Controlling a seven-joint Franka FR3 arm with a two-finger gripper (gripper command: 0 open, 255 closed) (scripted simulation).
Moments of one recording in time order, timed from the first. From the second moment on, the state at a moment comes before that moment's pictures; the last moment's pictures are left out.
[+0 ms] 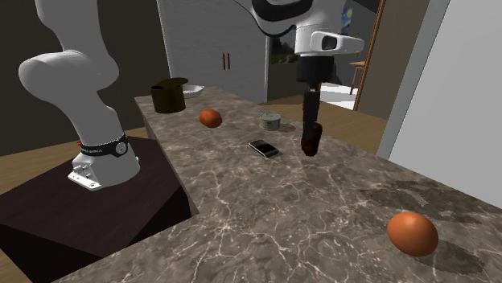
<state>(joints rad) 0.29 0.24 -0.20 -1.89 -0.12 2.14 0.16</state>
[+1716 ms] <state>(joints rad) 0.57 -0.38 0.09 -2.60 -0.12 2.16 0.72</state>
